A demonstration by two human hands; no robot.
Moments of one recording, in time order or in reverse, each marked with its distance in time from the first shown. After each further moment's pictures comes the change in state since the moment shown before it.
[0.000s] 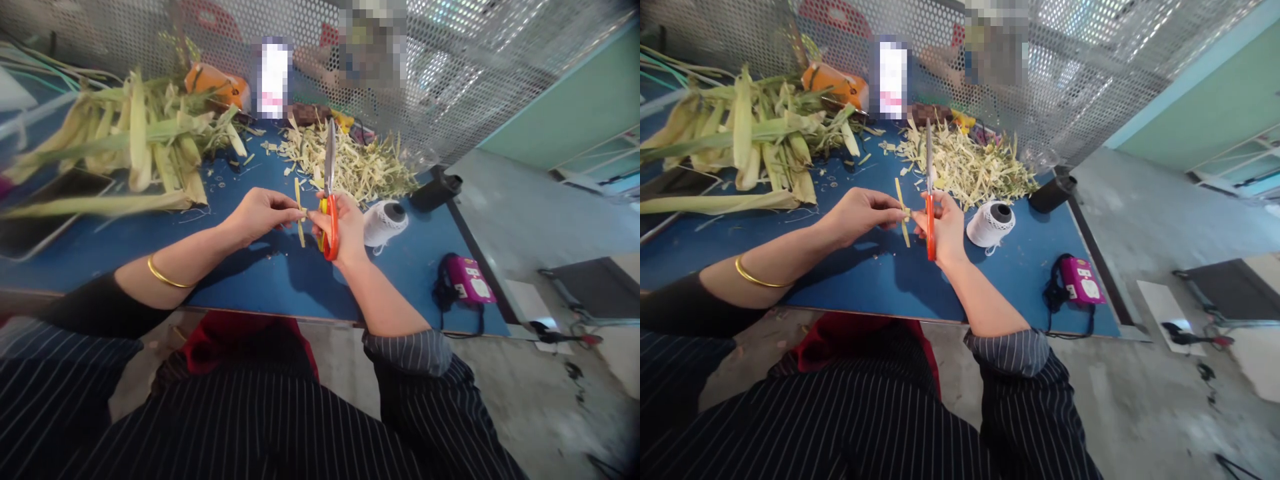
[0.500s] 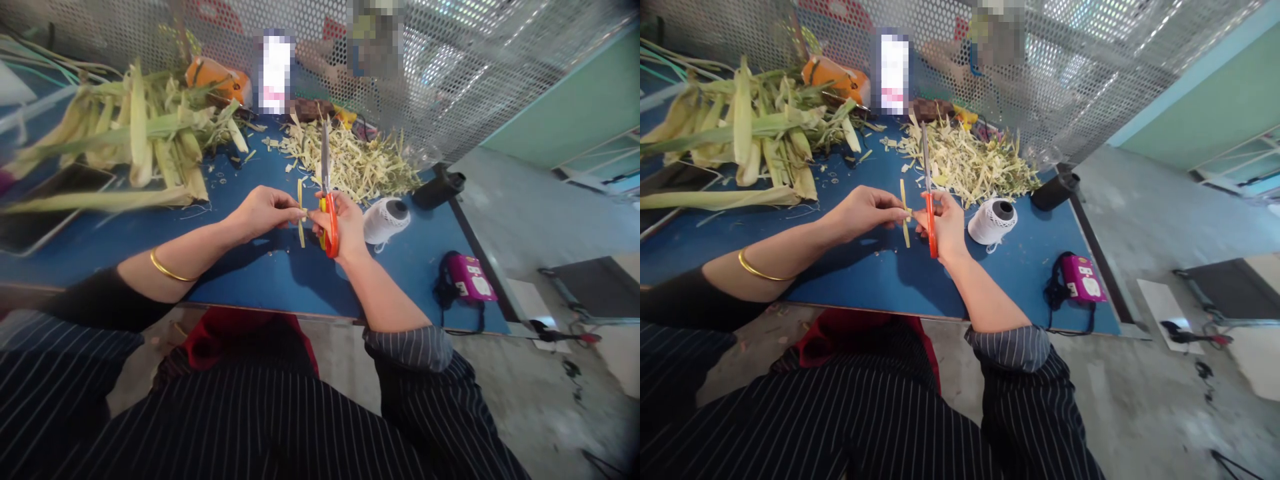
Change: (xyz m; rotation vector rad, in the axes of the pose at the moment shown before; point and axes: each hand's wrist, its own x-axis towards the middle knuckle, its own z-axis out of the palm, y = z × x) left_hand 0.002 -0.003 -0.002 0.163 -0.056 0.059; right_hand 0.000 0.001 -0.001 -0.013 -0.005 0.041
